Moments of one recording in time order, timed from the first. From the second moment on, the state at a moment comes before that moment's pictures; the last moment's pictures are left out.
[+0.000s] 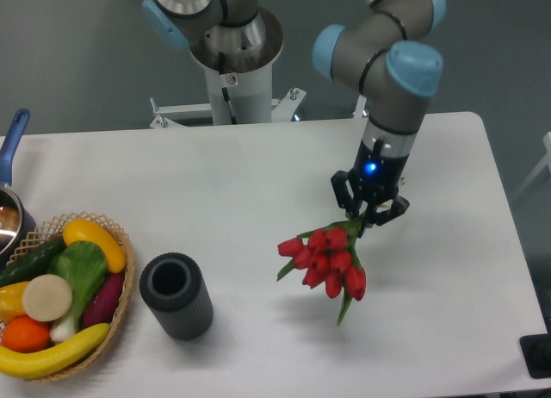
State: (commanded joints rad) arm 2.80 -1.74 -1.86 -0.82 0.88 1.26
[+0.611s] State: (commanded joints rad) arm 2.89 -1.70 -1.85 -0.82 0.51 1.18
